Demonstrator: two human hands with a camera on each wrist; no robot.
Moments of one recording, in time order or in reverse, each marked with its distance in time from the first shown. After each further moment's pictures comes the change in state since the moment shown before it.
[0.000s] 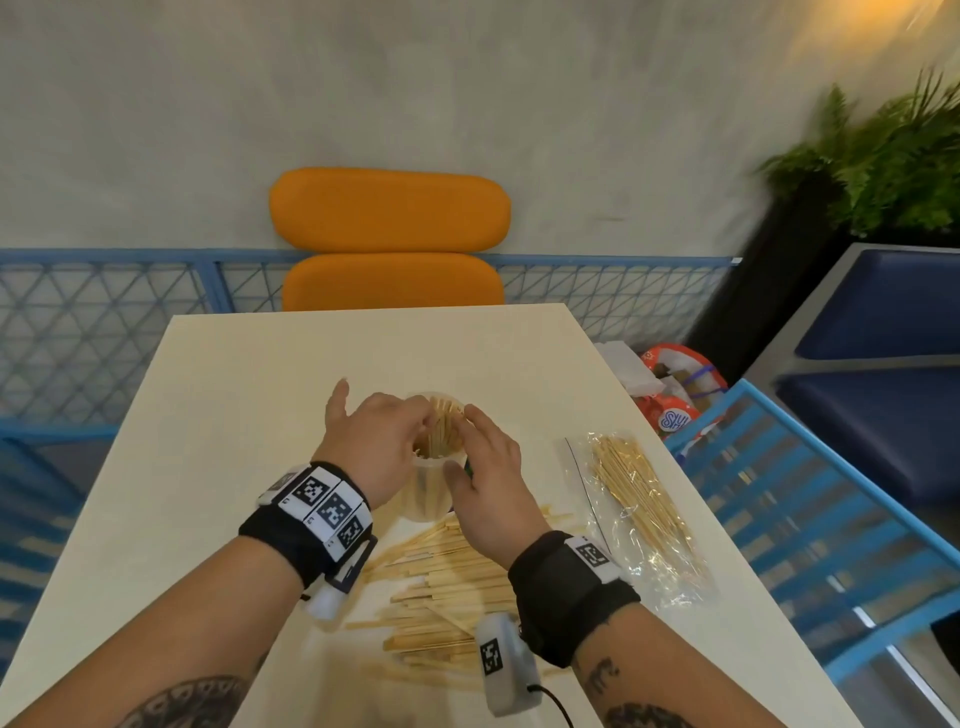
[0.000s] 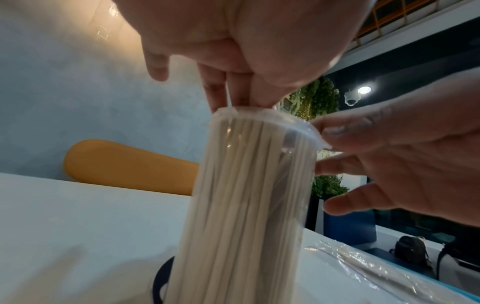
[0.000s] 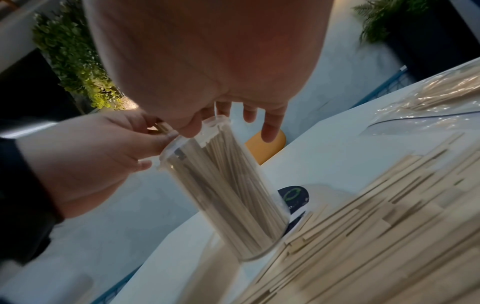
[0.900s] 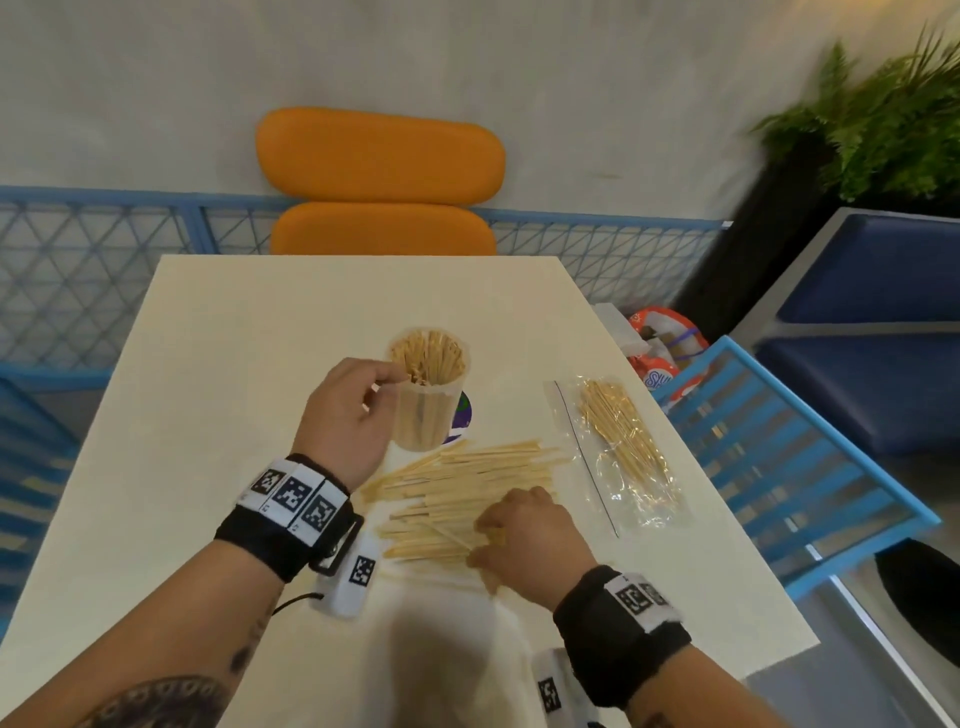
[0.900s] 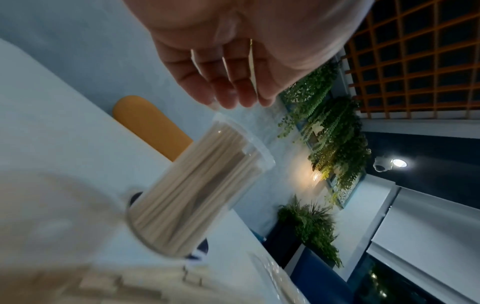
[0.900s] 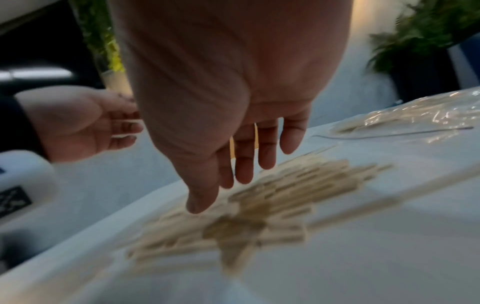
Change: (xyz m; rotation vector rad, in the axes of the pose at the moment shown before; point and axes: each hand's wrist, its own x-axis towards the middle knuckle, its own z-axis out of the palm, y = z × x) left_hand -0.070 0.006 0.011 -0.647 0.333 -0.146; right_hand -0.106 0.039 0.005 -0.521 -0.306 0.200
